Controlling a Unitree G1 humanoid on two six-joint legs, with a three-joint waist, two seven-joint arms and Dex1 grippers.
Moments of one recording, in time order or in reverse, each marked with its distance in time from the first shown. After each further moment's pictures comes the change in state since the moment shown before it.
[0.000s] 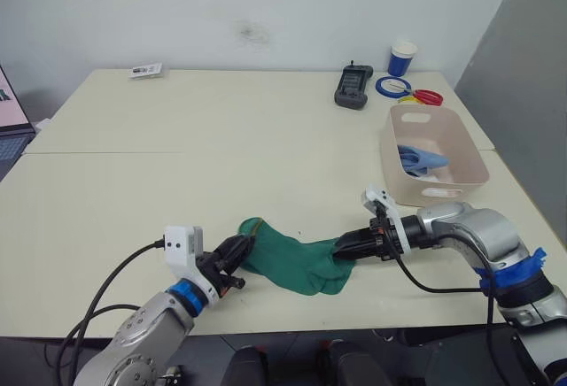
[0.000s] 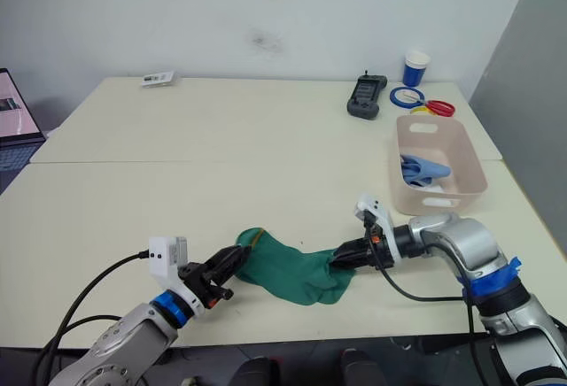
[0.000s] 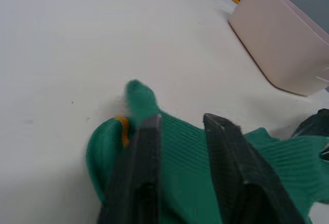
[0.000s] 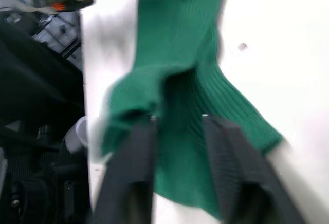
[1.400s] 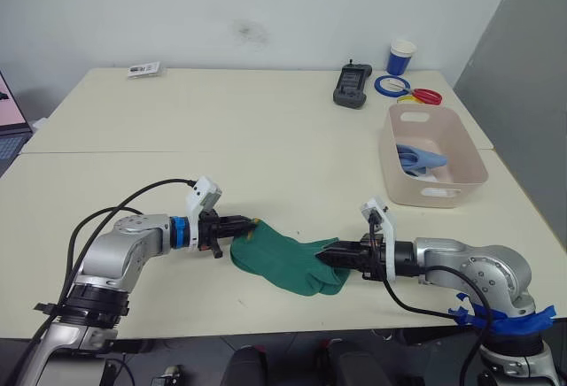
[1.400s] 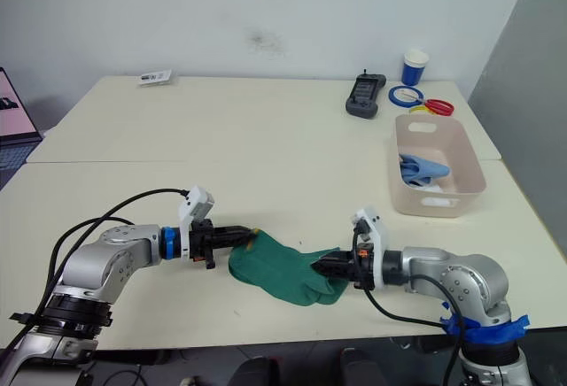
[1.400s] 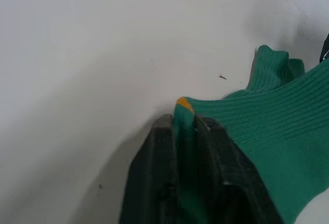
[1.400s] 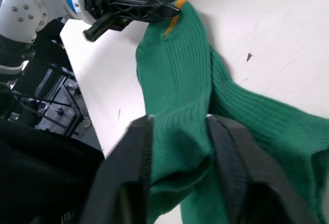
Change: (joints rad) left arm -0.648 0.468 -0.300 0.805 0.238 -0.165 -0.743; right arm 0.216 0.273 -0.314 -0.324 0.320 0.376 -0.561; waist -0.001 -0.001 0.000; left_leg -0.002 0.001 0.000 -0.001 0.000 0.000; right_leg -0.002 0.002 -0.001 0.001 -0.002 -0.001
